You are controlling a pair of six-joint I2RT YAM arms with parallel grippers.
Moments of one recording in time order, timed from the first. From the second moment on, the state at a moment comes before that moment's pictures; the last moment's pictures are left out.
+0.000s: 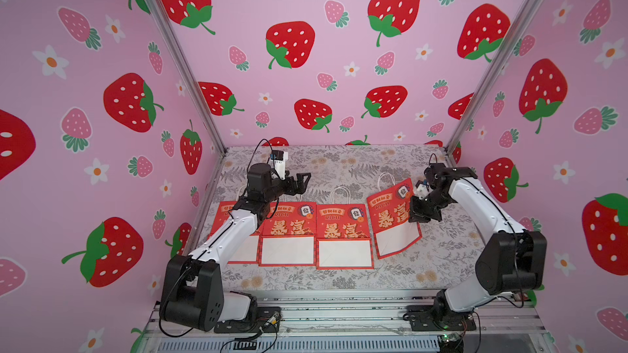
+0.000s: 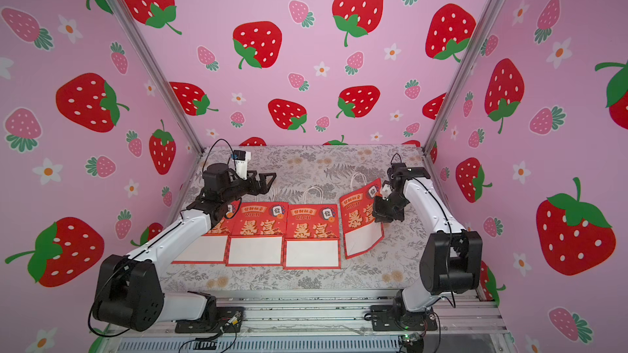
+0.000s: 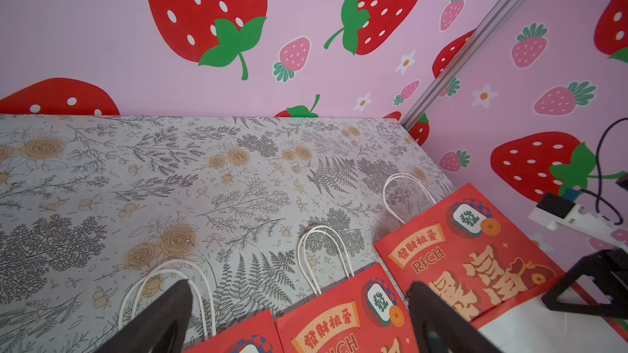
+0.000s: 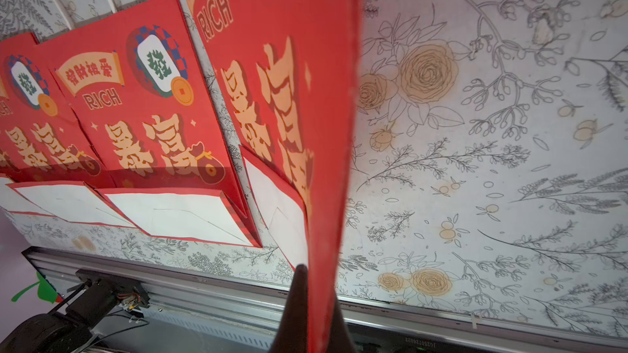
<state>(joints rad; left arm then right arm) -0.20 1.37 0.91 0.11 0.38 -0.23 0.10 1.57 1.33 -1.37 -0.19 0.22</state>
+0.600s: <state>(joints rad) -0.20 1.38 0.91 0.10 0.37 -0.21 0.17 1.66 1.27 -1.39 -0.04 0.25</state>
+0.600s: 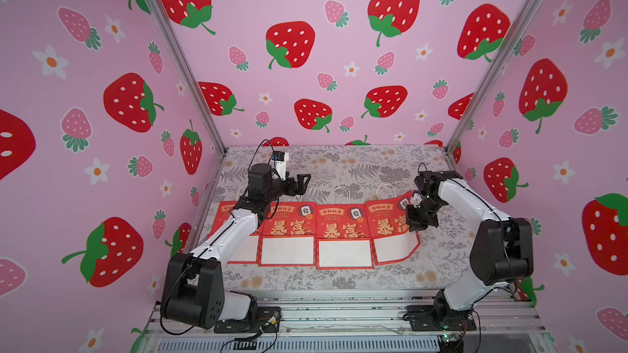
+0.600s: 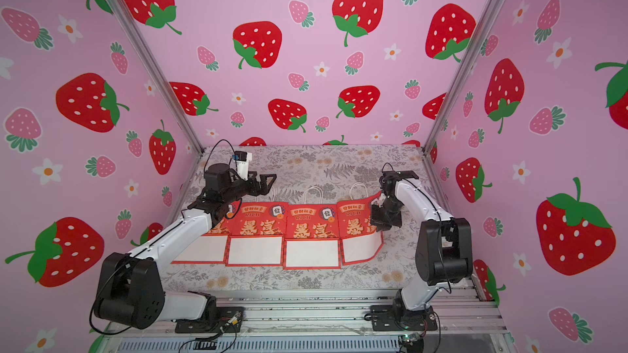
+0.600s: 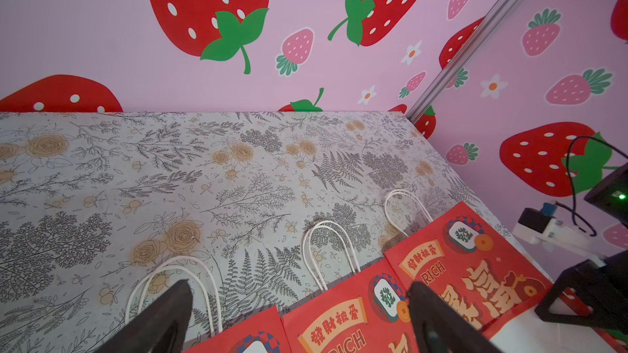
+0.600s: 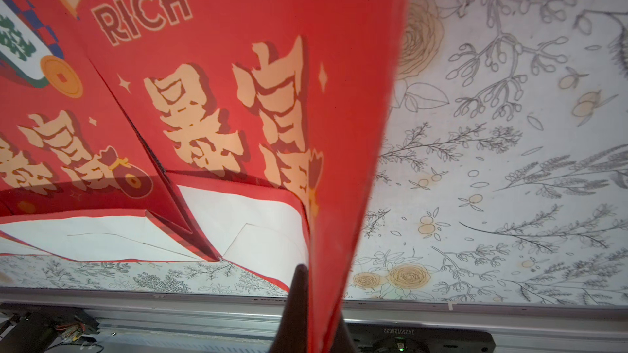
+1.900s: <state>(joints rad) -0.20 1.38 0.91 0.08 0.37 -0.19 0.18 1.86 1.28 -1.40 0.22 0.32</state>
